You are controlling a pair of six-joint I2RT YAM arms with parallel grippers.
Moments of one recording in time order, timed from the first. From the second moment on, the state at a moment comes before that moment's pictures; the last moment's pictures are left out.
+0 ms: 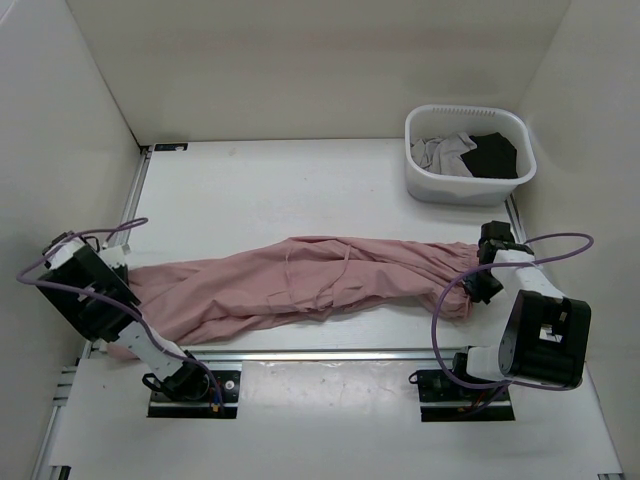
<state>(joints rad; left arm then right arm) 0.81 1.76 1.12 -0.98 0.11 0.60 -0.17 1.35 0.71 -0.73 0.24 0.75</state>
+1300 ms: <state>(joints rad) 0.79 1.86 1.24 -0.92 0.08 0.59 -0.16 1.37 0.77 -0.71 0.16 0.55</state>
